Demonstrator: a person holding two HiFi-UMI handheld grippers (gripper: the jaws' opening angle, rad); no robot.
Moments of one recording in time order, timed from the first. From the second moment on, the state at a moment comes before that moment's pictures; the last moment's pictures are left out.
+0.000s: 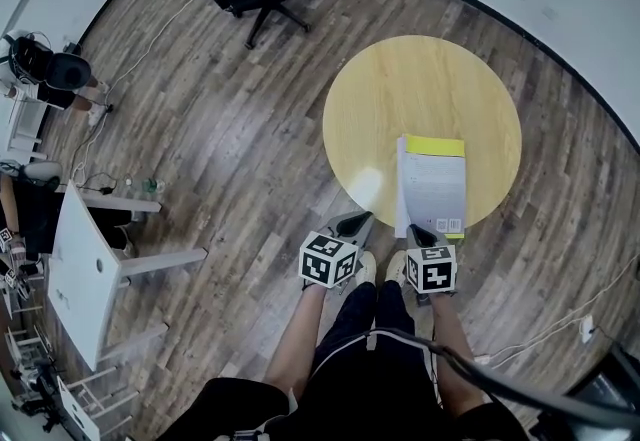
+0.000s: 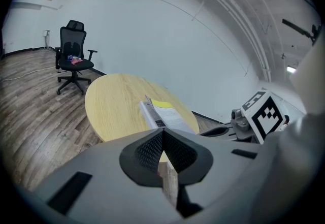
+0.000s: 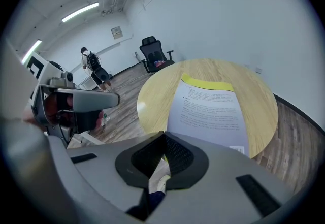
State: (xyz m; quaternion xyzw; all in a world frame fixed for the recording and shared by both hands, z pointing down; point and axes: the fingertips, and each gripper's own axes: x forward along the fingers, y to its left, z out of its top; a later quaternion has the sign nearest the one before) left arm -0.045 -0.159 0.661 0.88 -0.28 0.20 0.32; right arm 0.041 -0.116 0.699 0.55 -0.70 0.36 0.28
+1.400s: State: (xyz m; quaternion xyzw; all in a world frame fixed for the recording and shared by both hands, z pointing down) left arm 0.066 -0.138 0.622 0.92 -0.18 0.21 0.28; right arm 0.152 -0.093 0.624 0.66 -0.65 0.32 0.21
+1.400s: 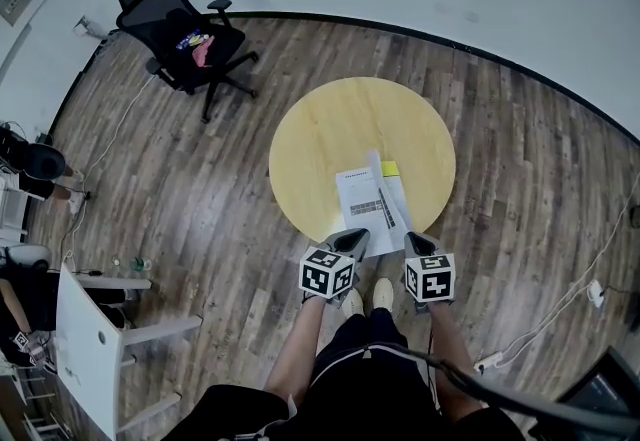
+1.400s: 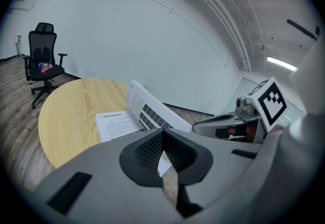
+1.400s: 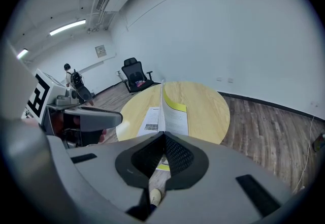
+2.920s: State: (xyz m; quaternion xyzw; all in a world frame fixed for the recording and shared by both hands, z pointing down) left arm 0.187 -0.145 0.615 0.93 -0.09 0.25 0.24; right arm 0.278 -0.057 0.627 0.73 -0.56 0.36 0.16
